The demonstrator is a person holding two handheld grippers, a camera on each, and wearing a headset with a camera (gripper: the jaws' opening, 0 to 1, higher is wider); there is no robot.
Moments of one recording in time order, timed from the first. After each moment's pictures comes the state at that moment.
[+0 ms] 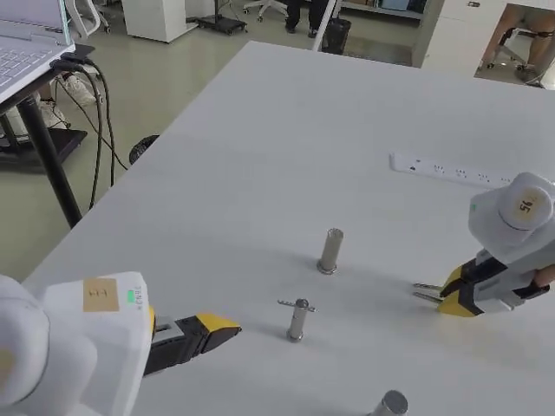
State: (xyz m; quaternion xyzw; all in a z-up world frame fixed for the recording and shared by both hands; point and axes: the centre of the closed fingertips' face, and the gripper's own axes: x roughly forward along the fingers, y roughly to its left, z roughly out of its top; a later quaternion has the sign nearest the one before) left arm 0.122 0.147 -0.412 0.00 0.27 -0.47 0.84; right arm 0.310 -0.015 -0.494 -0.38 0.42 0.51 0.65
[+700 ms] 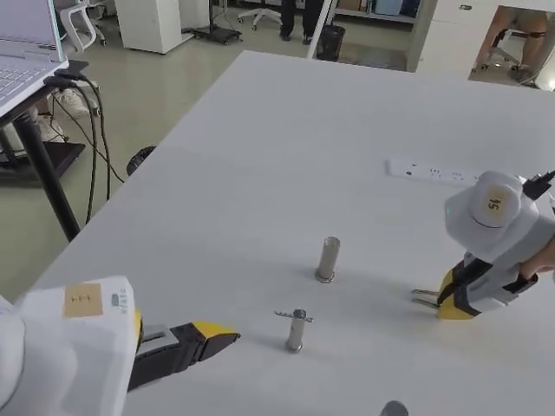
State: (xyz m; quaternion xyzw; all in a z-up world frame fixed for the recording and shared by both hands) left arm 0.125 0.147 -0.402 -0.02 0.26 -0.47 0.84; right arm 0.311 -0.016 -0.497 -0.42 0.44 0.53 0.59
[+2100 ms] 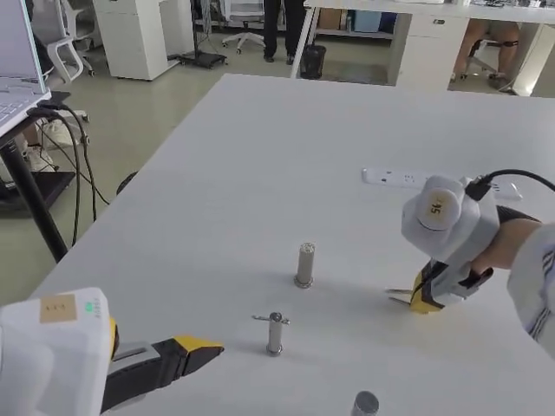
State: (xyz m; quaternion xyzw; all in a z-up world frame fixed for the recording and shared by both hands) left arm 0.118 0.142 -0.398 -0.02 0.27 -0.45 0.85; right arm 0.312 -0.014 -0.495 -0.43 0.43 0.50 0.61
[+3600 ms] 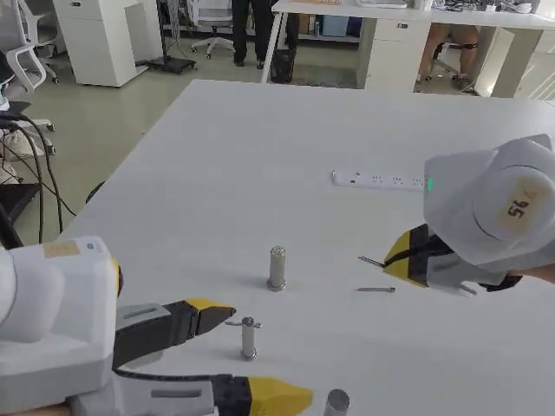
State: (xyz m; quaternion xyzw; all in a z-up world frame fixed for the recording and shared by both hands) left arm 0.168 0.114 -0.359 -0.07 0.23 -0.44 0.86; right arm 0.258 0.017 -0.372 -0.47 0.24 0.47 0.71
